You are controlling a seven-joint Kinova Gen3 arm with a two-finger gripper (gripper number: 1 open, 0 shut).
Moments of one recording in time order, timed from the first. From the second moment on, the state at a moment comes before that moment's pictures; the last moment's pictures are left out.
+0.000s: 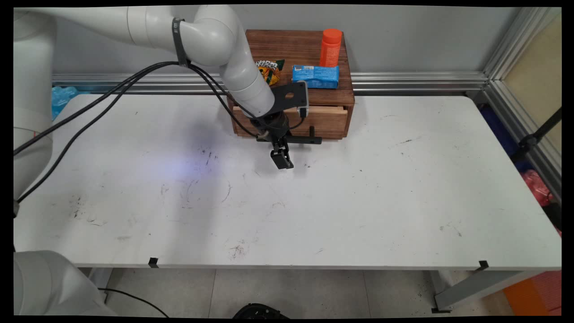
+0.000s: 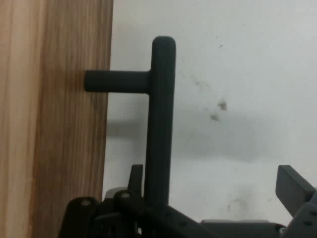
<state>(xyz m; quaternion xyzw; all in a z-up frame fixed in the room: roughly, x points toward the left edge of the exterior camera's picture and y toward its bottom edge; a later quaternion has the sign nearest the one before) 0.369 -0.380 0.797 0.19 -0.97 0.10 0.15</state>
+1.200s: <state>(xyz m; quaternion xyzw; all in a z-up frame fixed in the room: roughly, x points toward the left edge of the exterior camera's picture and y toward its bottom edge) 0.336 -0.322 0.798 0.18 -0.97 0.05 0.16</state>
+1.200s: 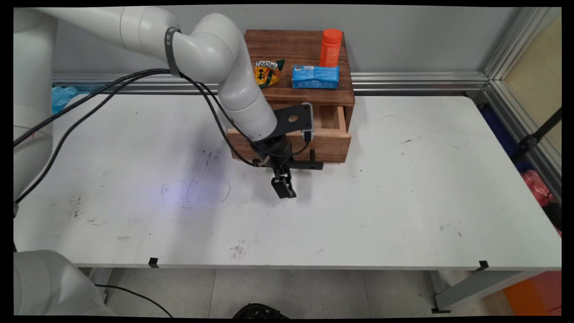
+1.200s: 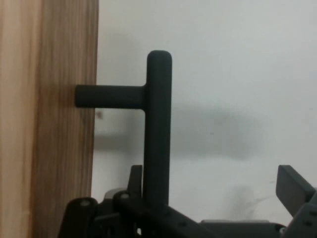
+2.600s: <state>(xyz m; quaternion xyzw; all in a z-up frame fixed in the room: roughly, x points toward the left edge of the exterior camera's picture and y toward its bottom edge) 0.303 -0.254 0.807 0.19 -0.97 0.00 0.16</state>
